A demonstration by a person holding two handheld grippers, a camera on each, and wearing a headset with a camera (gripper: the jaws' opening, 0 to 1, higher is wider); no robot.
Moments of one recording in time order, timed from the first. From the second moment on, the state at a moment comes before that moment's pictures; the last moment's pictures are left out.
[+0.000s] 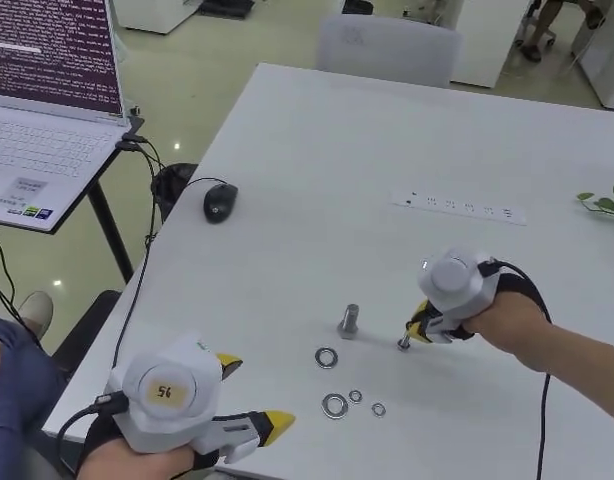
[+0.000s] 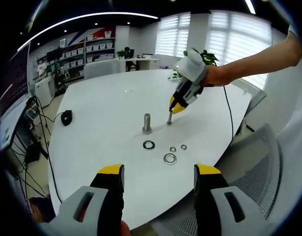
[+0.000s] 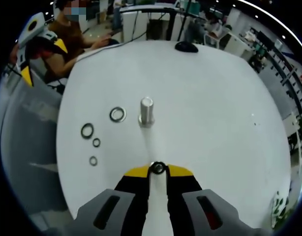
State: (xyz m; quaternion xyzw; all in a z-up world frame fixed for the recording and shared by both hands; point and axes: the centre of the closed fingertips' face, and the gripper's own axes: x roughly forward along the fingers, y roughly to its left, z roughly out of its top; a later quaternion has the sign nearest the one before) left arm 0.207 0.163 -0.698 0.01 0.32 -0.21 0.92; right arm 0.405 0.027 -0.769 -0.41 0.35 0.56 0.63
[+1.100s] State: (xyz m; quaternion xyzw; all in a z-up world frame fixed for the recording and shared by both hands) left arm 0.201 0.172 -0.702 0.01 0.32 -0.20 0.93; right arm 0.407 0.029 -0.807 -0.41 0.40 0.55 0.61
